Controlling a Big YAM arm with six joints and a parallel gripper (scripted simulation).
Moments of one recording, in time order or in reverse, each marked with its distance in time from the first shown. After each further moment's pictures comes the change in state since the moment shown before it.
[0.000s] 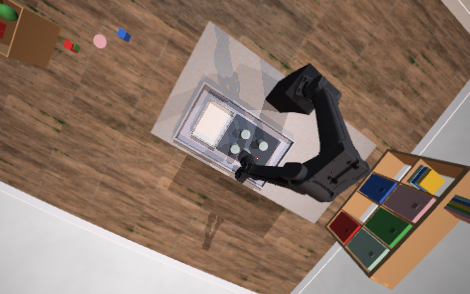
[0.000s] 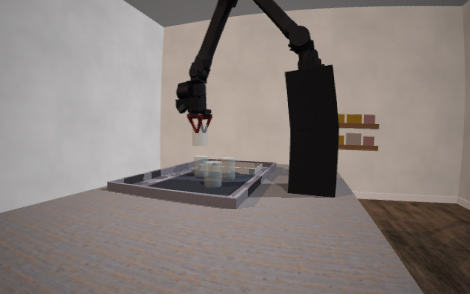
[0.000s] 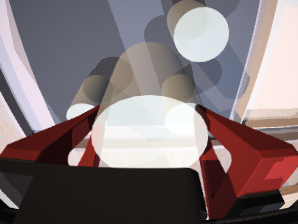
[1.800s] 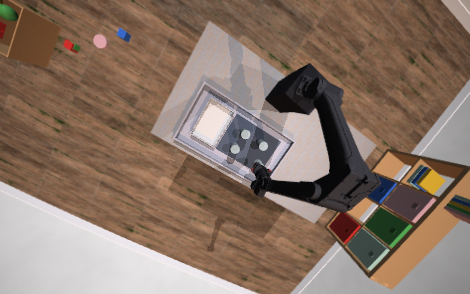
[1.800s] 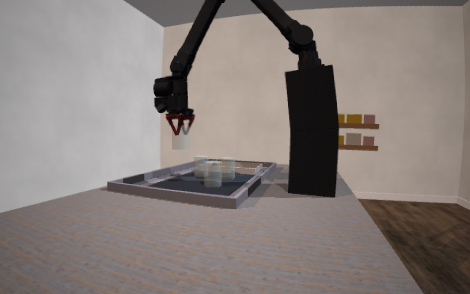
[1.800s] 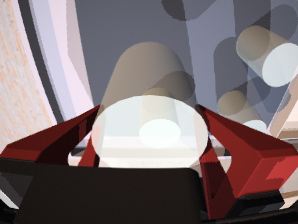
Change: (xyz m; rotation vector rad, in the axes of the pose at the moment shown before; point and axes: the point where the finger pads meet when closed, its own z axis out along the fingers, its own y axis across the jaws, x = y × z) arm -0.021 0.120 0.006 0.005 -0.009 -0.031
